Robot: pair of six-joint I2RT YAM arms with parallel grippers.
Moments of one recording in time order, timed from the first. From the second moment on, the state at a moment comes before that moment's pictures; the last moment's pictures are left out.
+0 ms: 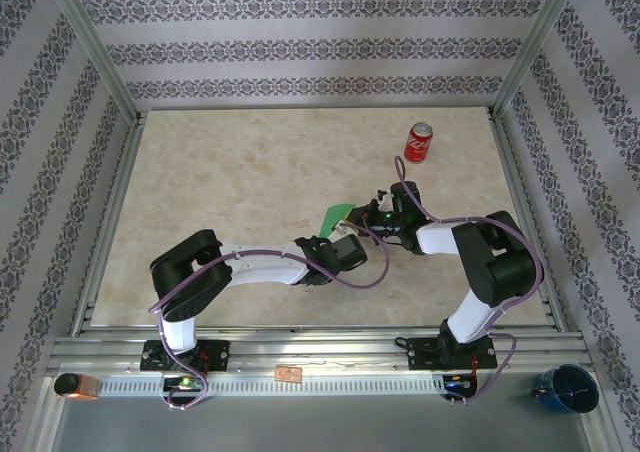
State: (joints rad) left arm -1.07 1.85 1.12 -0.46 -0.55 -0.30; right arm 0.32 1.68 0.61 0.42 -0.72 1.28
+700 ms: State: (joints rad) left arm -0.95 1.77 1.00 -0.34 -0.24 -0.47; right arm 0.15 1.29 0.61 -0.11 -0.55 0.87
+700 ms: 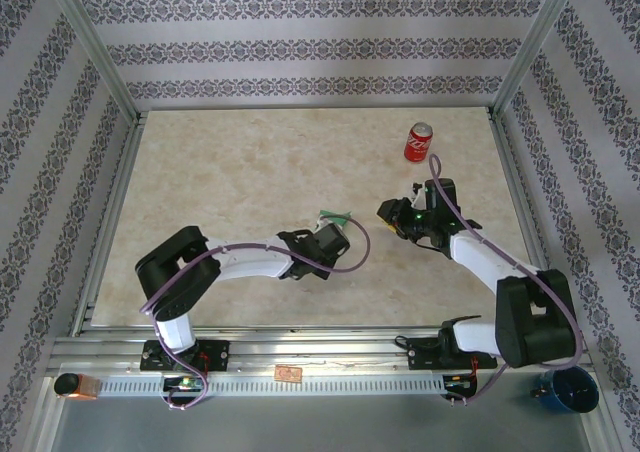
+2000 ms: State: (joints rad) left arm -0.76 1.84 0.81 0.30 0.49 -0.79; right arm 0.23 1.44 0.56 0.06 -0.71 0.86
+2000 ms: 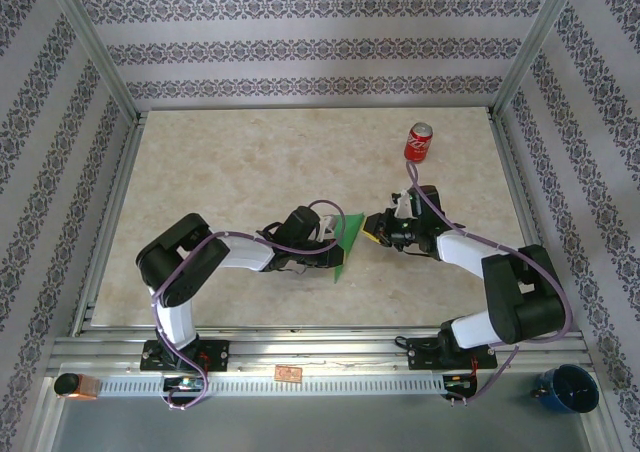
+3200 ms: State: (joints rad) left arm -0.75 2.00 0.76 0.75 0.59 -1.07; right arm 0.27 1.52 0.56 0.14 -0.73 0.84
